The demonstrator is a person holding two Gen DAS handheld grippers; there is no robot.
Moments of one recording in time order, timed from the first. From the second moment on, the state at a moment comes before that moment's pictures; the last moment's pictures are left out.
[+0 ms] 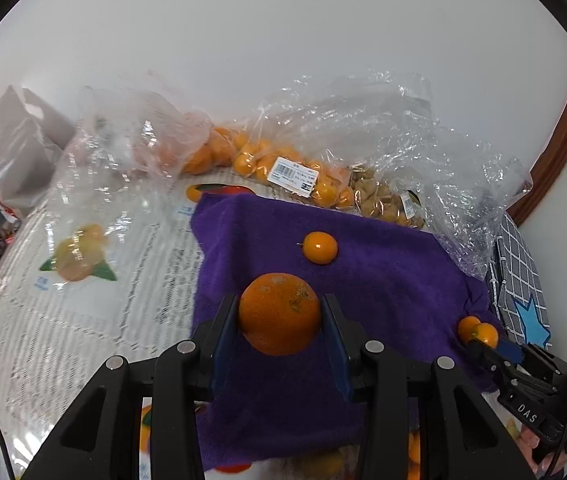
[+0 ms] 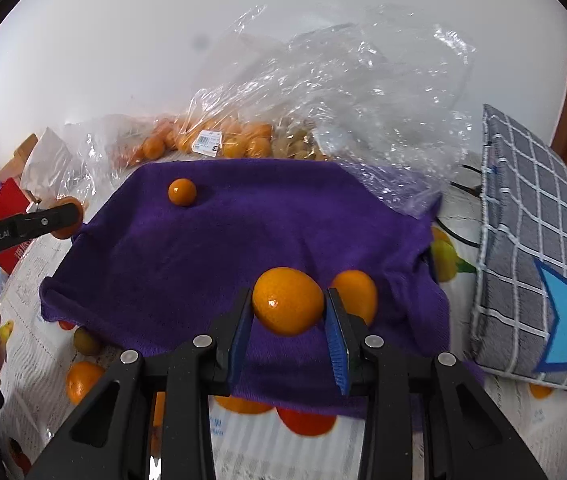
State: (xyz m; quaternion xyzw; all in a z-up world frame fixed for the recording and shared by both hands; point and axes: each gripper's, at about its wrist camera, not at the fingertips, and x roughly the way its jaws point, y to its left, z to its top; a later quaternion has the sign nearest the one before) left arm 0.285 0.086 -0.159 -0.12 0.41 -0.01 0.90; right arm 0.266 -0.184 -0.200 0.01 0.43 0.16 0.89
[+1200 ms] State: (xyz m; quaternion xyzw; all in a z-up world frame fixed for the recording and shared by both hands) left arm 0.300 0.070 -0.200 -0.08 0.45 -0.06 0.89; right arm 0.276 -0.160 -0.228 -0.01 0.45 0.20 0.87
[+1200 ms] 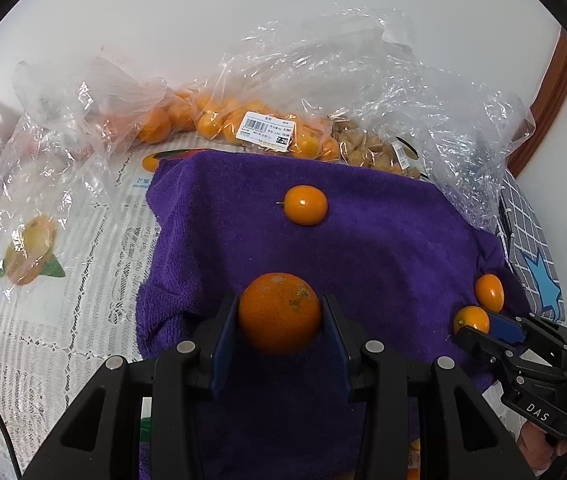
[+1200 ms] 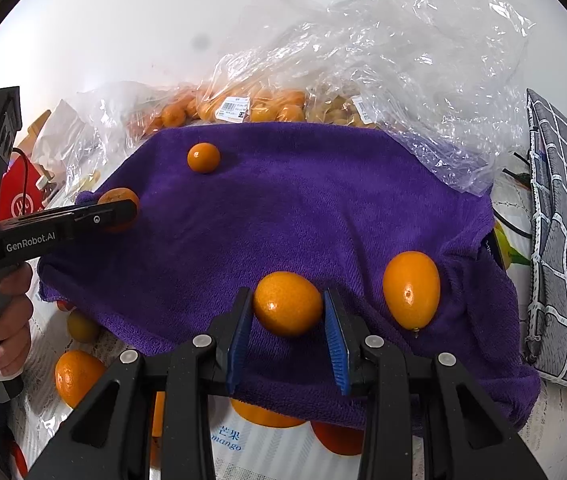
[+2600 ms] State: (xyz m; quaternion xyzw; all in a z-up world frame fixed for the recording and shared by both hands) left arm 0.131 0.047 -0.119 0.00 0.35 0.03 0.94; right arm 0.086 -0.239 -0.150 0.04 0.38 0.11 0.92
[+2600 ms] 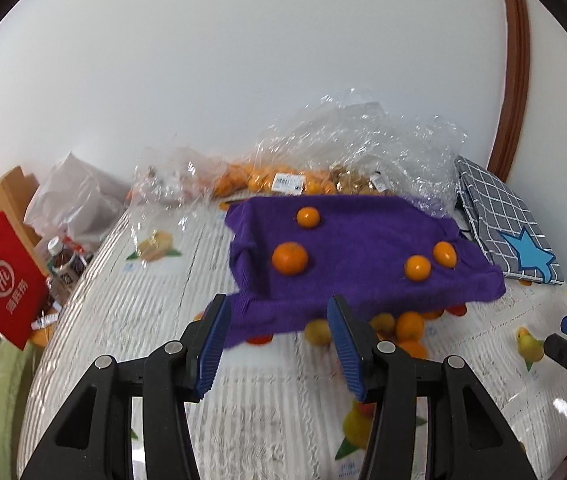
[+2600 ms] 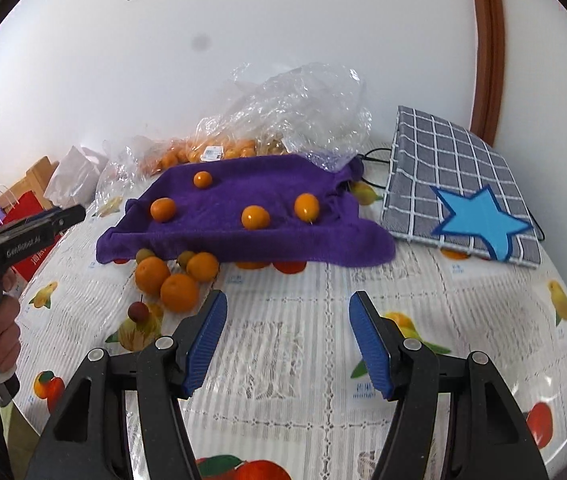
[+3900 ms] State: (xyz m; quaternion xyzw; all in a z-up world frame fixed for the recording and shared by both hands) left arm 0.158 0.110 -0.188 -0.07 0.43 -0.01 0.90; right arm 0.149 -0.107 -0.221 -0.01 0.45 0.22 0.87
